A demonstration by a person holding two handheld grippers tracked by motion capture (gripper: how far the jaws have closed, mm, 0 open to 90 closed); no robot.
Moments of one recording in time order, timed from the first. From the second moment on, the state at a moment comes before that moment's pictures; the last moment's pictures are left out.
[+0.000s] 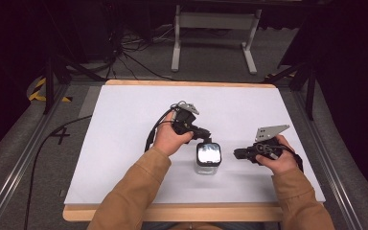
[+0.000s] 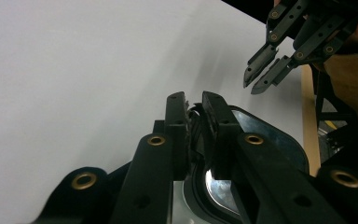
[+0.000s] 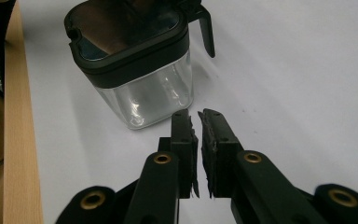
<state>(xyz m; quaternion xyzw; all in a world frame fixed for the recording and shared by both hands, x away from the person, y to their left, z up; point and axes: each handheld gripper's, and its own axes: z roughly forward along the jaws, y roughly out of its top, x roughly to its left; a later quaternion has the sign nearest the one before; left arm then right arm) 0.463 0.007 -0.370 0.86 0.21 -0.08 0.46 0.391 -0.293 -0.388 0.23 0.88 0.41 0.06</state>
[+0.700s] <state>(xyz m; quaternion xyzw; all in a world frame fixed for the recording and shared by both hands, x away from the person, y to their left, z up) 0.464 0.000 -0.371 0.86 0.22 -0.08 0.45 0.389 -0.287 -0.387 0.22 0.89 0.41 0.05</state>
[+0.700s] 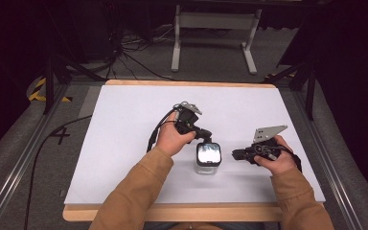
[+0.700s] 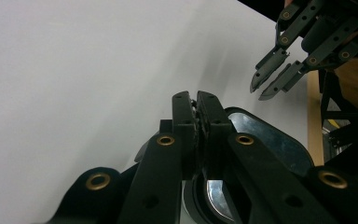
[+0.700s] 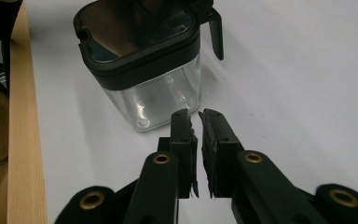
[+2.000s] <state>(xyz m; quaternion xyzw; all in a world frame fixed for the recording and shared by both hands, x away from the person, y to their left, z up) 0.470 0.002 -0.373 0.85 0.25 -0.12 0.44 0.372 -0.258 -0.376 0.14 0.91 0.39 0.02</state>
